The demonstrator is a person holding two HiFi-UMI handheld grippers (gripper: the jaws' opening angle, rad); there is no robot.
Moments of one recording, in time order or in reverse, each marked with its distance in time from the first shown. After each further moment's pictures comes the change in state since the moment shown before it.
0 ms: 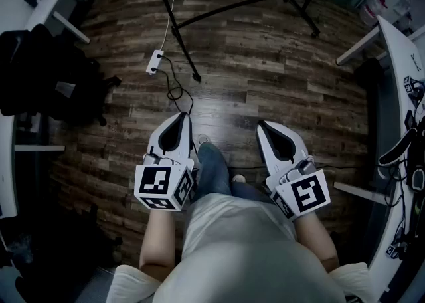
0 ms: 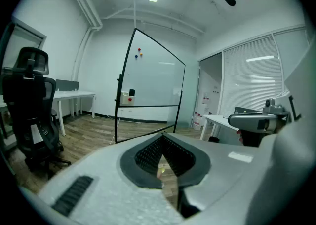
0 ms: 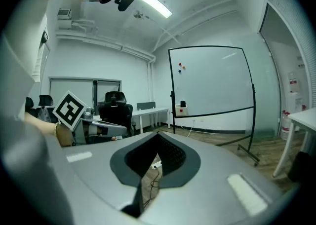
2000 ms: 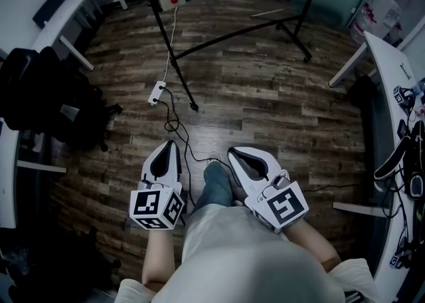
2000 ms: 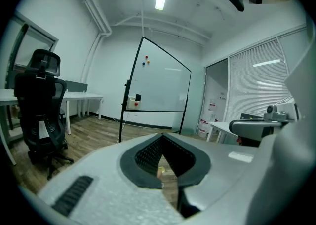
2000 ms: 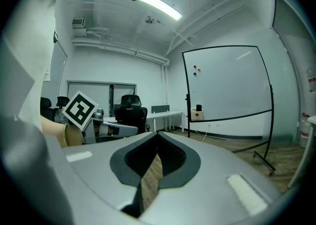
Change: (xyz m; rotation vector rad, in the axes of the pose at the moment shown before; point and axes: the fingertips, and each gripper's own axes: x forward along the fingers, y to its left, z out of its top) left arm -0.028 -0.013 0.002 -0.059 -0.061 0.063; right arm -0.014 0.035 0.011 -0.060 -0.056 0.176
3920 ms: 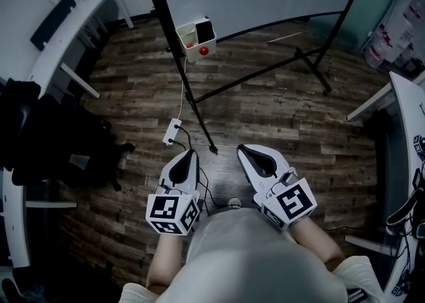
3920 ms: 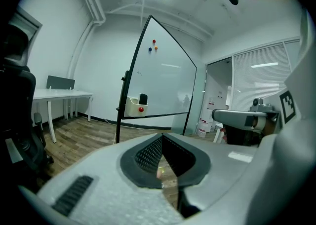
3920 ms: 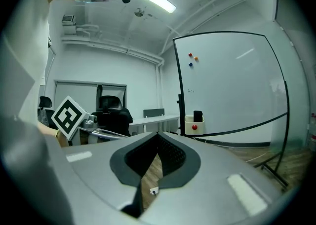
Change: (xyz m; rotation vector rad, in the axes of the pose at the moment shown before) left arm 0.243 0.160 0.103 0.018 0.047 -0.109; right arm 0.289 -0.161 0.058 0.022 -0.003 -0.037
